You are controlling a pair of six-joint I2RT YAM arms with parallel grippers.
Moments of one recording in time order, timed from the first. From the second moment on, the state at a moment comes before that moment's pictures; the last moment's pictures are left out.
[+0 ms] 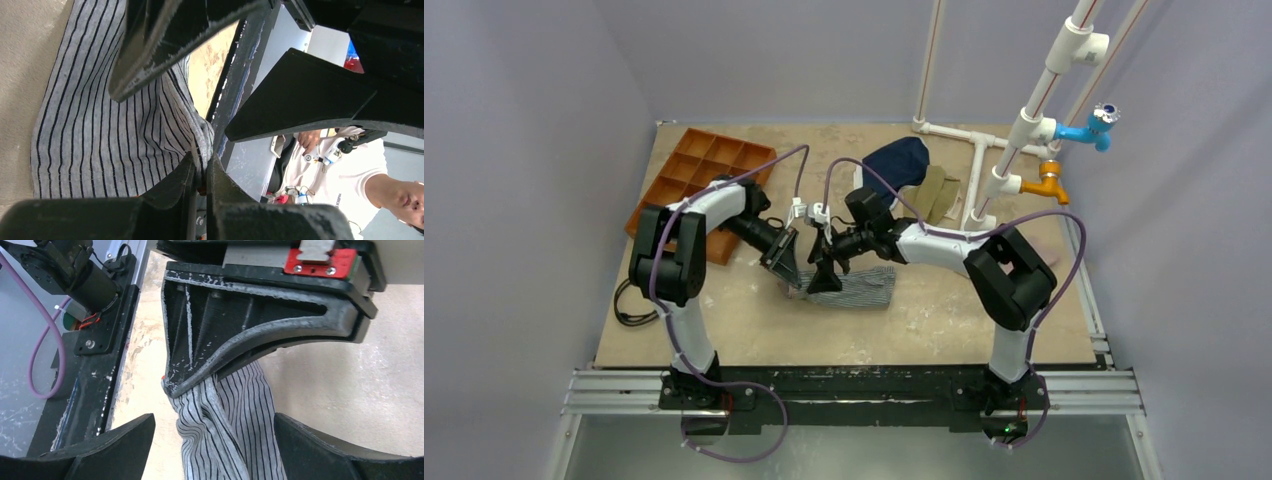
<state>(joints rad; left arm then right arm) -0.20 1.91 1.28 -1.30 1.04 0.67 0.75 1.86 1.15 0.05 -0.88 -0.22</state>
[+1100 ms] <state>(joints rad) -0.20 1.92 1.26 -1.24 0.99 0.61 0.79 1.90 1.19 -0.07 -0.89 -0.28</state>
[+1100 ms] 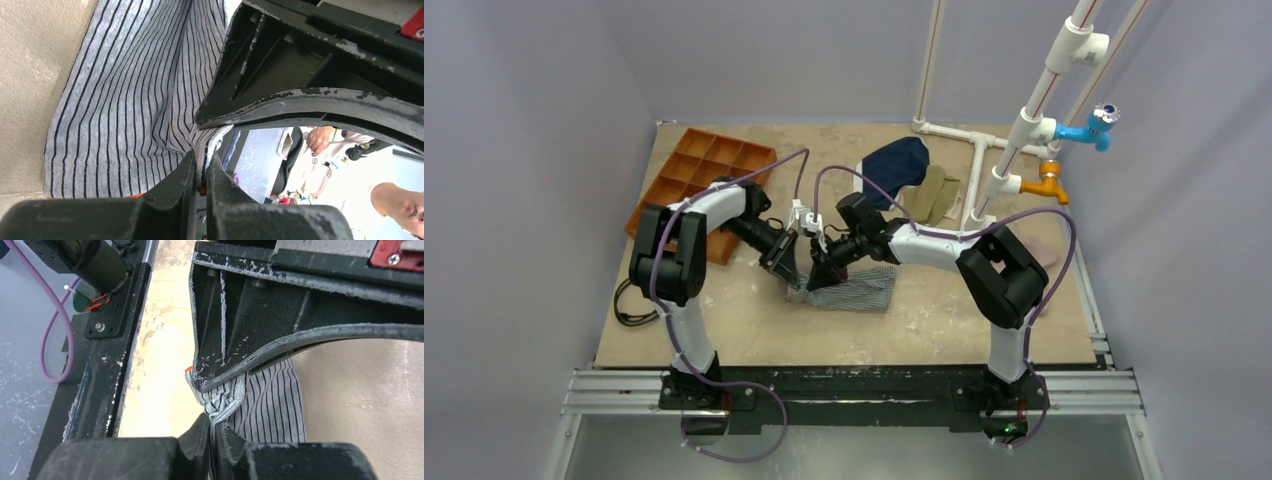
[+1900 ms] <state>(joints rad) -0.20 1.85 1.20 -1.16 0.92 0.61 0.79 1.90 1.20 -0.12 -0.89 -0.28</state>
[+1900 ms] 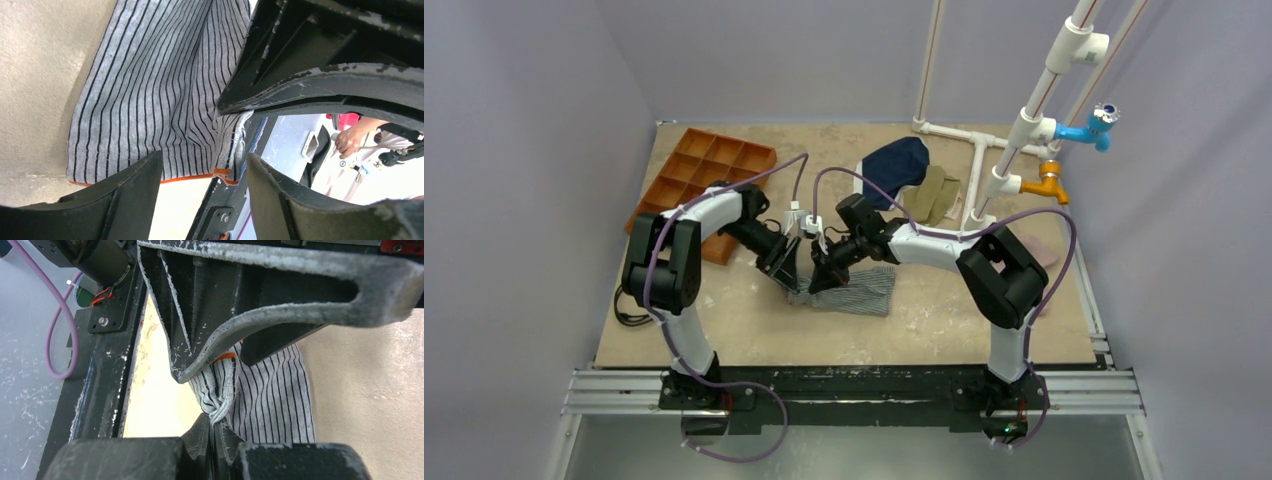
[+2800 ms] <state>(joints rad) -0.20 2.05 1.26 -1.21 0.92 0.53 0.79 1.96 1.30 -0.15 -0.77 -0.20</state>
